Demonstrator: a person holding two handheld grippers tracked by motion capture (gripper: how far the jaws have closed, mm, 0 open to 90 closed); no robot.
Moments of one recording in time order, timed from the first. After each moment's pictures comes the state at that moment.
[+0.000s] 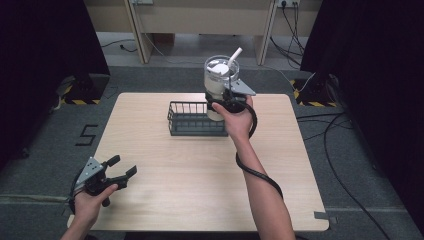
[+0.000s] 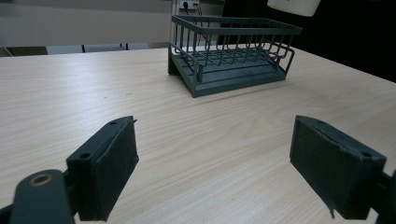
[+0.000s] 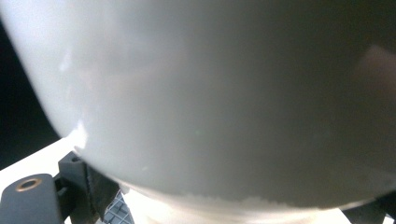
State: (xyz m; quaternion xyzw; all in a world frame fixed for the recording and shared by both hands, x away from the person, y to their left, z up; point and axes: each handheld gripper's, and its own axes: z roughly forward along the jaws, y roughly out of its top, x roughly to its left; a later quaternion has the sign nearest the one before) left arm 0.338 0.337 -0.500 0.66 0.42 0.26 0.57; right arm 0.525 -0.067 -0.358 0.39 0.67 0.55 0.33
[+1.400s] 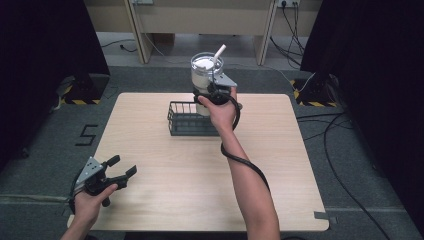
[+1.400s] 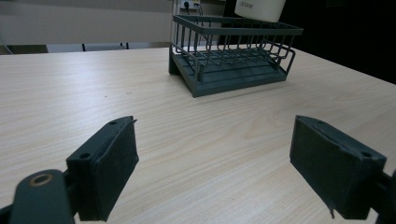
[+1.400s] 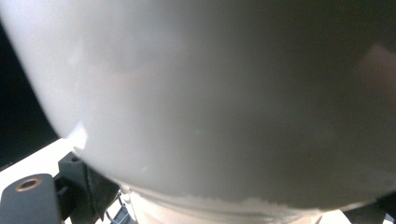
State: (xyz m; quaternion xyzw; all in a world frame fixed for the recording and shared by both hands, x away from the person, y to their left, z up) left arm 0.338 0.337 -0.500 0.66 0.42 0.26 0.57; right arm 0.566 -0.026 -0.371 0.40 0.68 0.53 0.31
